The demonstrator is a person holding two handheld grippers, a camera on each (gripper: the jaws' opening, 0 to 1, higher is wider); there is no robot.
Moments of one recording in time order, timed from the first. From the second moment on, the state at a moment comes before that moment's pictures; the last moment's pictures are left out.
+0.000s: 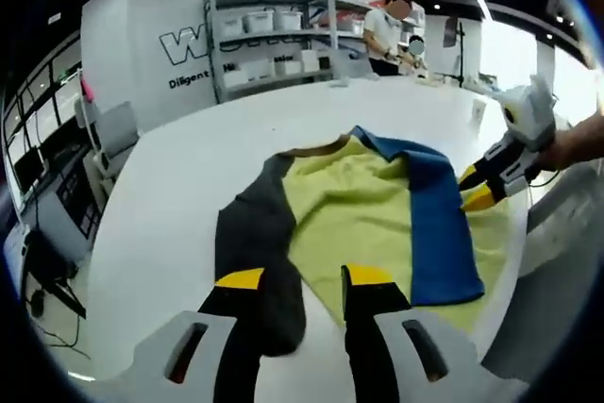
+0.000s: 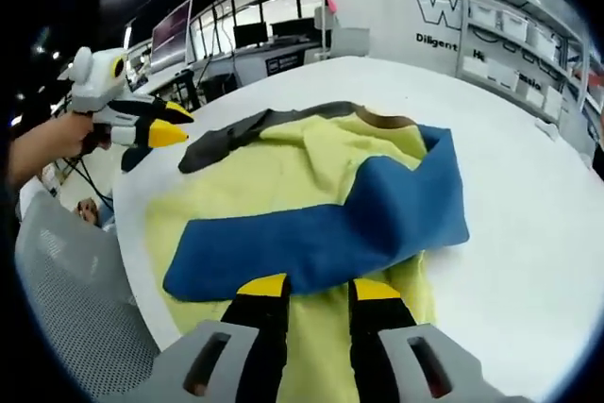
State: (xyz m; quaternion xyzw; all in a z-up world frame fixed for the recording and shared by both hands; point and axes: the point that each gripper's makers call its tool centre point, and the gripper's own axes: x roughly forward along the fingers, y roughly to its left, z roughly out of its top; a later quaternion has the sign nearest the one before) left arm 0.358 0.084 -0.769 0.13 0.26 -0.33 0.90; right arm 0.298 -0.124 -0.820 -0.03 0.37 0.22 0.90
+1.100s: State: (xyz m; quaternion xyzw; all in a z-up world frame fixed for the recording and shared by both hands) left arm 0.351 0.068 -0.762 0.13 0.23 -0.38 0.89; right arm 0.343 -0.208 -0.723 -0.09 0.27 0.14 0.95
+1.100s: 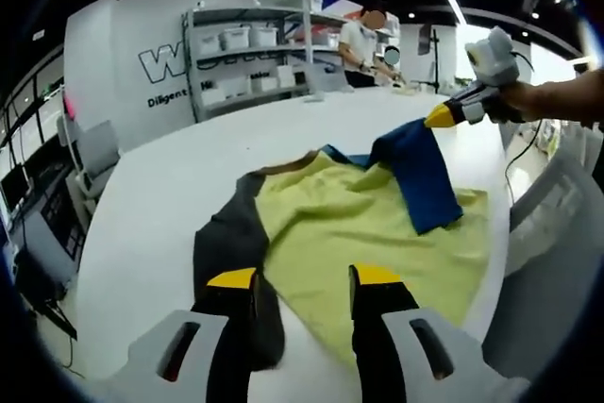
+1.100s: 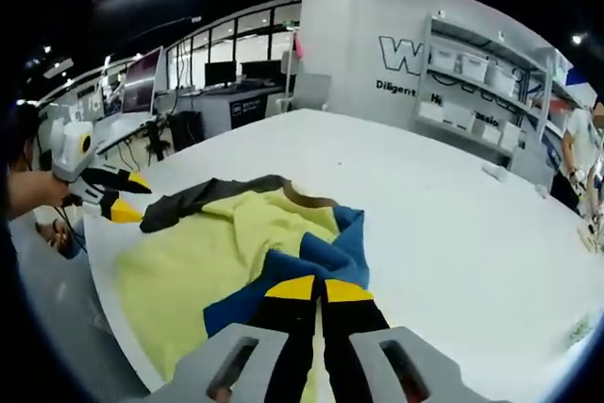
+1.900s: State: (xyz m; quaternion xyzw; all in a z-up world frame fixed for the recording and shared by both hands) left arm 0.350 0.065 -0.761 0.13 0.23 -0.38 0.89; right arm 0.361 -0.300 -0.702 -0.14 0.25 0.05 0.96
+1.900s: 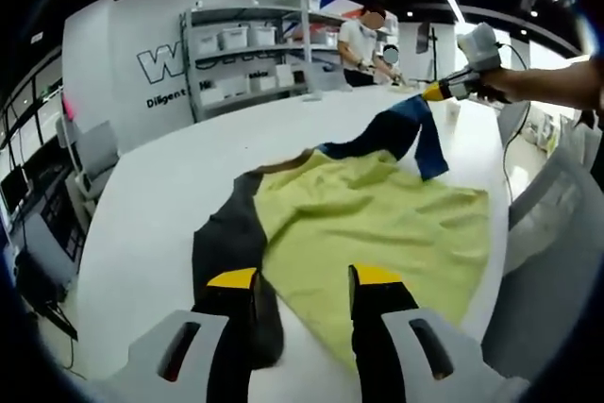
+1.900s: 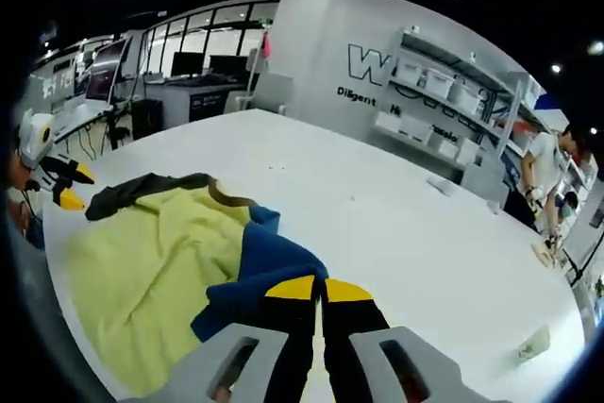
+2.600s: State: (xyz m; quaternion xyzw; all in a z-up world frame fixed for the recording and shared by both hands) left arm 0.355 0.075 -0.761 0.14 0.23 -0.37 0.89; right arm 0.358 -0.305 -0.782 -0.14 0.33 0.06 0.93
